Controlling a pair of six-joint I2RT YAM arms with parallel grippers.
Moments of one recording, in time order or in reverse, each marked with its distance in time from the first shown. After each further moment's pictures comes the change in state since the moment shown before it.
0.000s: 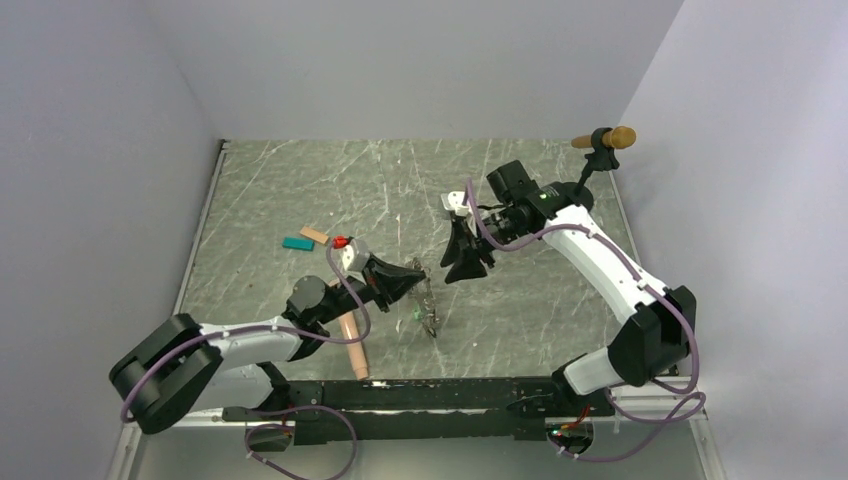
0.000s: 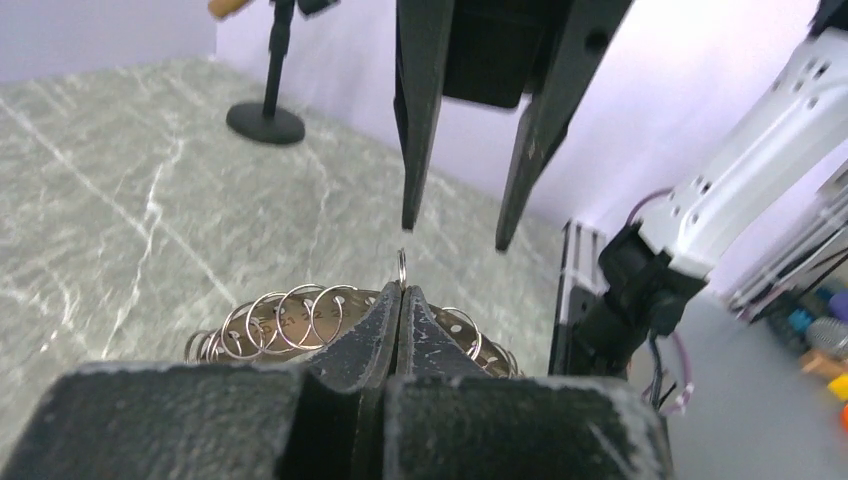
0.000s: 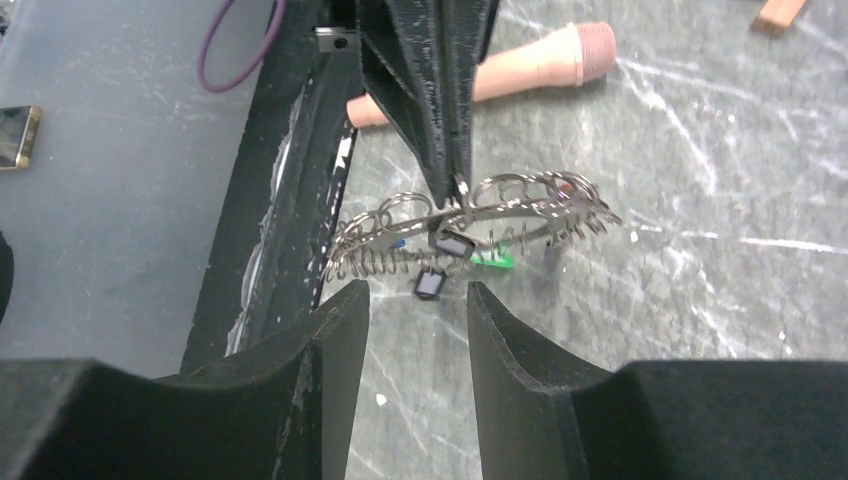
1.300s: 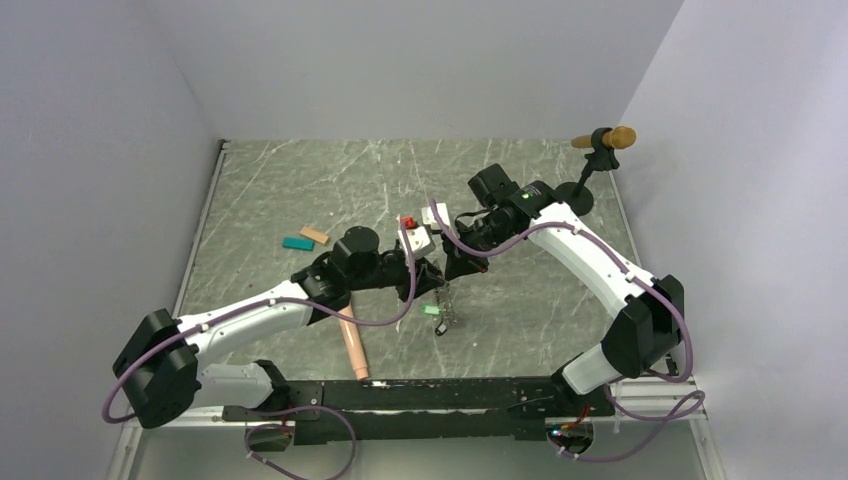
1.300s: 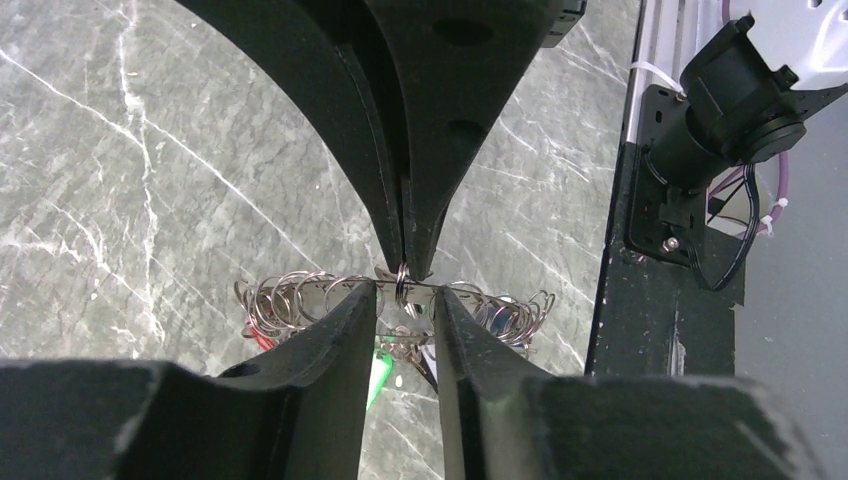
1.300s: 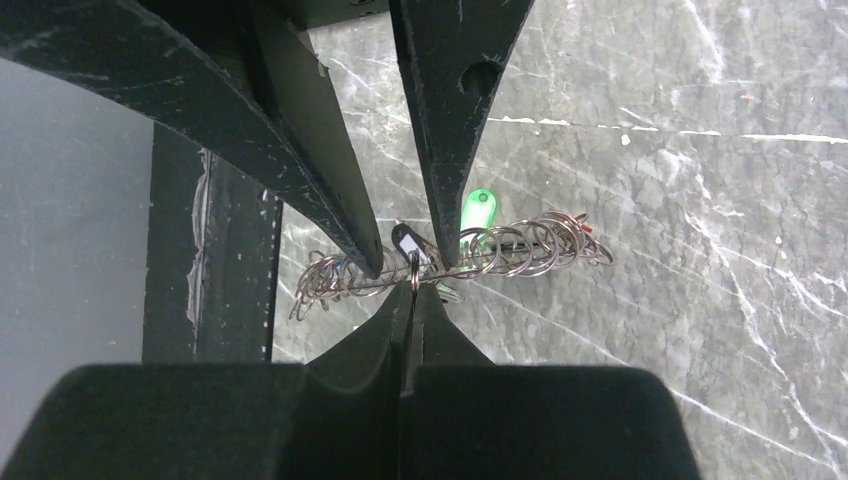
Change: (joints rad) left arm -0.064 0.047 0.483 -0.931 0.059 0.383; right arm 0.085 0.037 0.025 -0.019 0.266 0.025
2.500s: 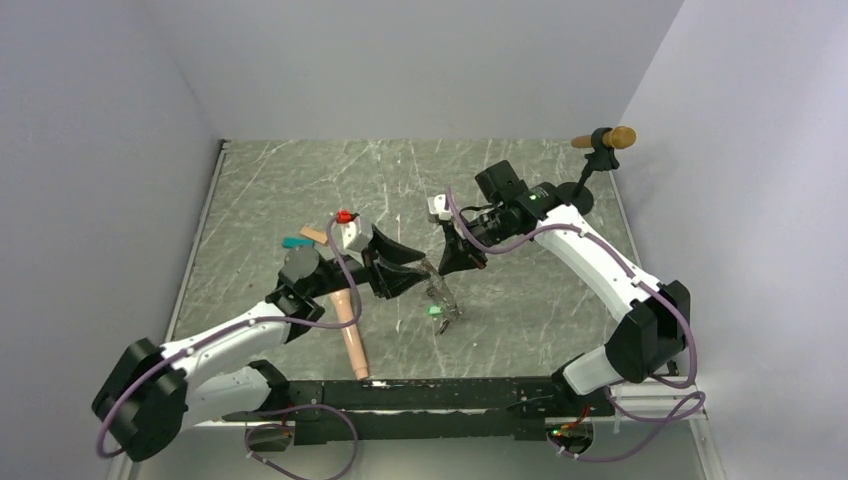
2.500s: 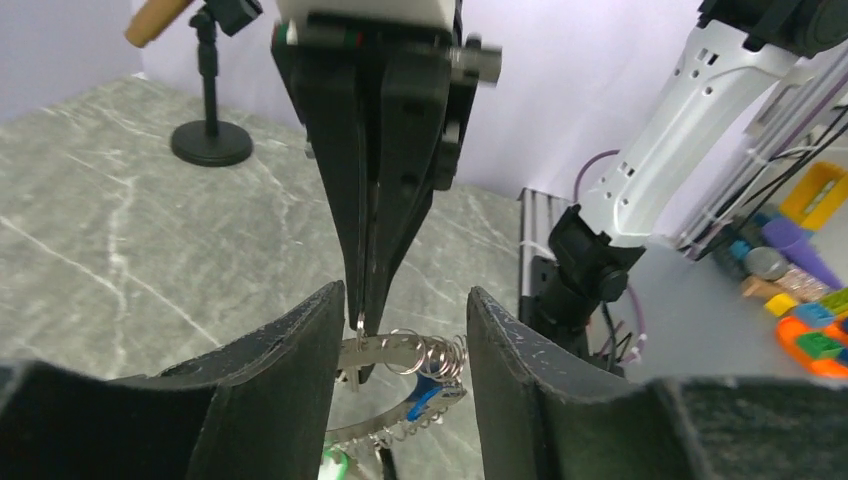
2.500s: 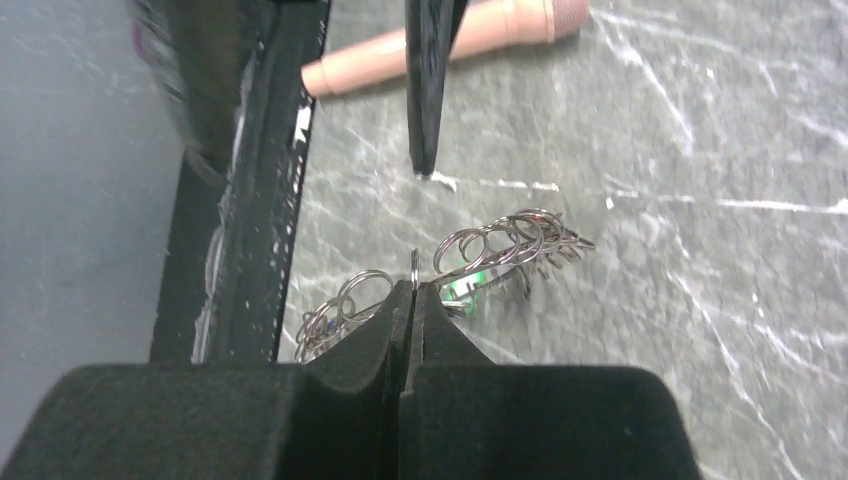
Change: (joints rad) left arm 0.161 -0.117 -0.301 0.721 0.208 -0.418; right arm -0.033 -0.033 -0.032 0.112 -0.167 0.052
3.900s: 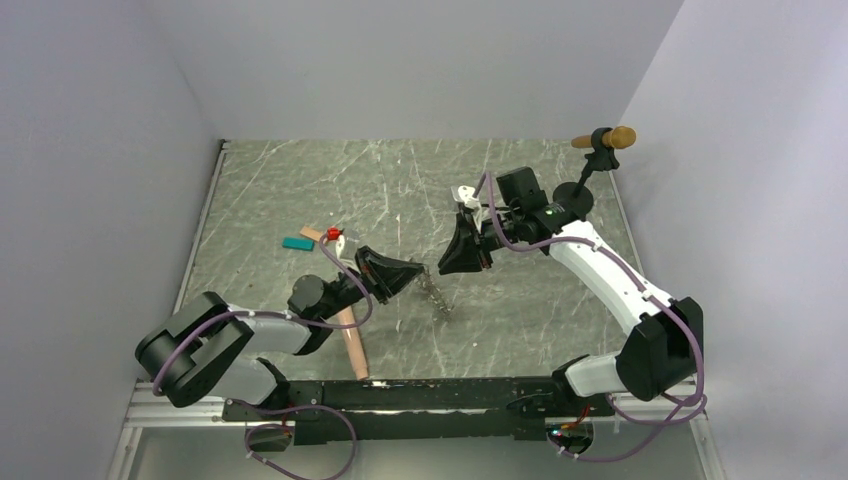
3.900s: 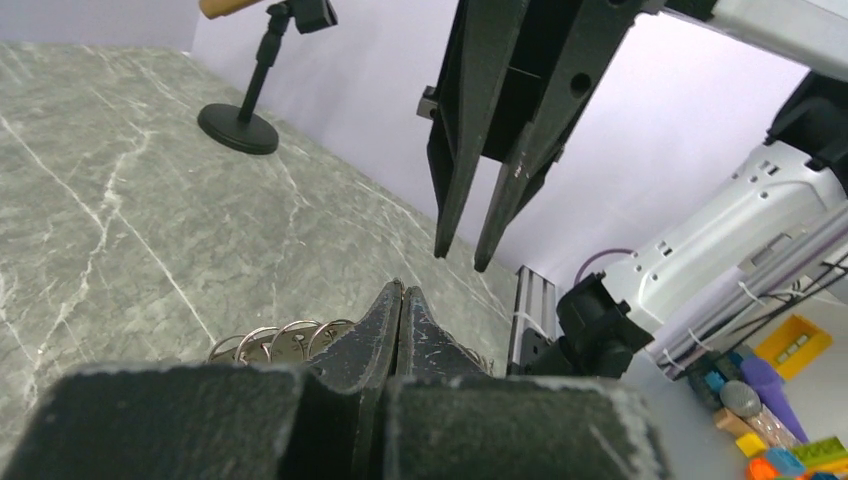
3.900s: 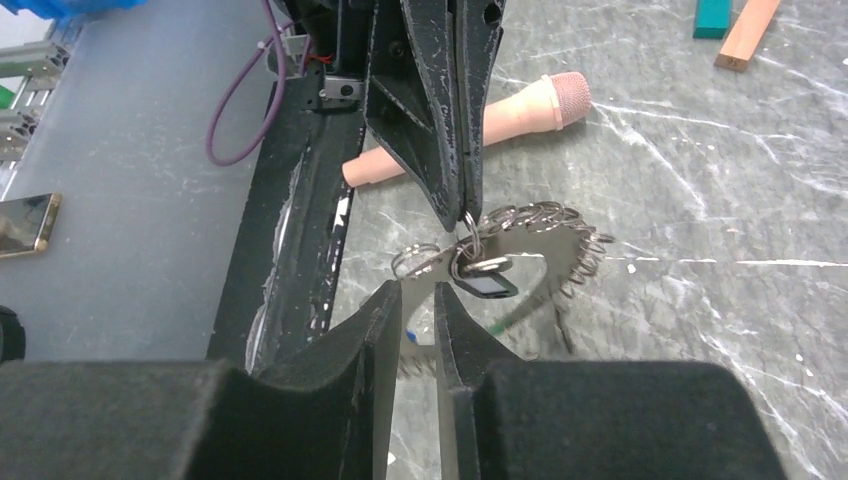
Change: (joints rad) left arm -0.052 0.268 -0.194 0.538 -0.296 -0.220; right arm -0.082 -0.100 -0.183 0.278 -0.205 0.211
